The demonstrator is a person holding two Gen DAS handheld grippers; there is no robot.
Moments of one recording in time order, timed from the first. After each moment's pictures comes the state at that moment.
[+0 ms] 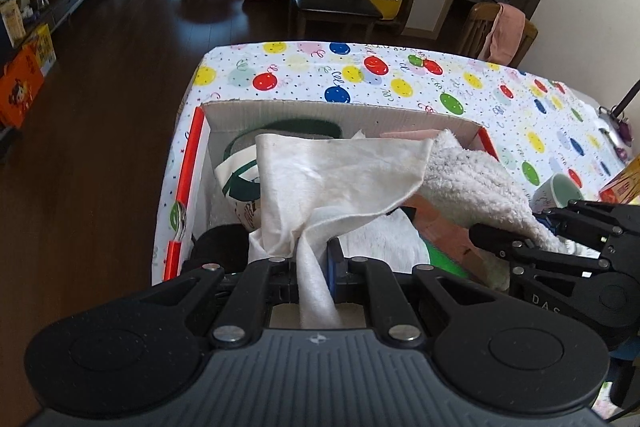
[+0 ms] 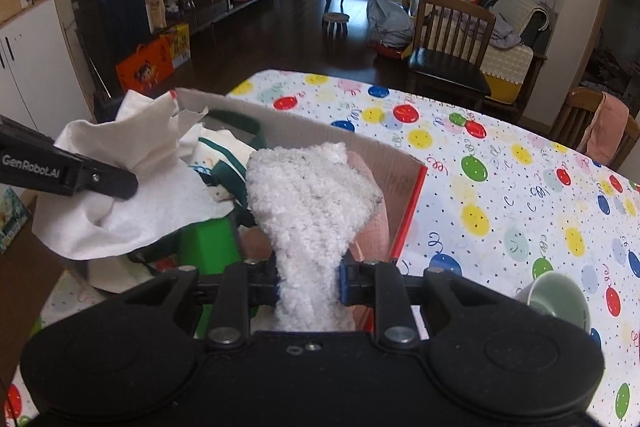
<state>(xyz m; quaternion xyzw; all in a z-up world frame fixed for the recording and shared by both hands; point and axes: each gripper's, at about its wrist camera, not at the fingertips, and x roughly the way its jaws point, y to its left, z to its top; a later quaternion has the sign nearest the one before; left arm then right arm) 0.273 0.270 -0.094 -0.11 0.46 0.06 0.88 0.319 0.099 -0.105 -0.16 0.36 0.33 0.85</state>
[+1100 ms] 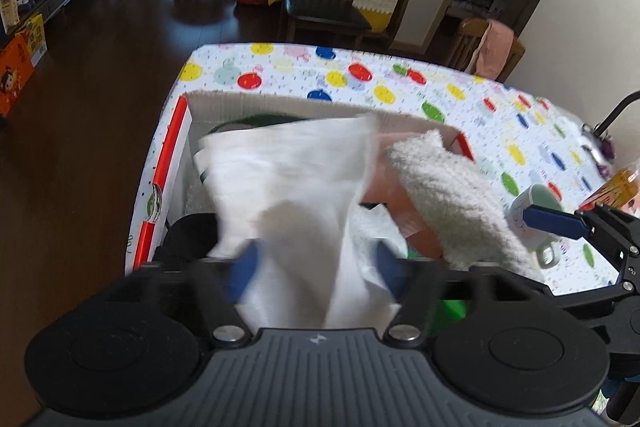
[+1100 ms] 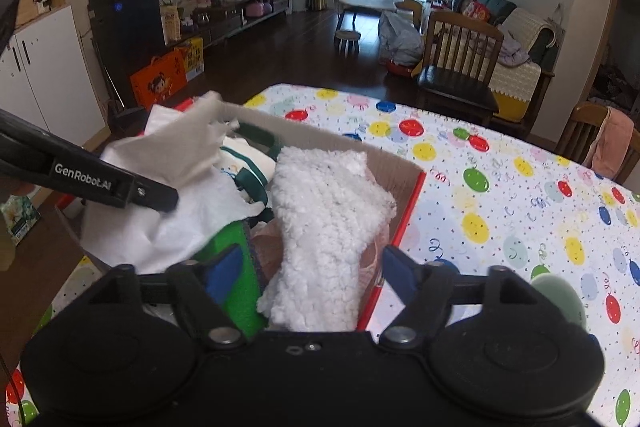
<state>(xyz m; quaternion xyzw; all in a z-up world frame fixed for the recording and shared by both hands) 0.256 0.264 -0.094 -0.15 0.43 0.05 0.89 0.299 0.080 -0.087 -0.15 0.33 0.36 0.86</state>
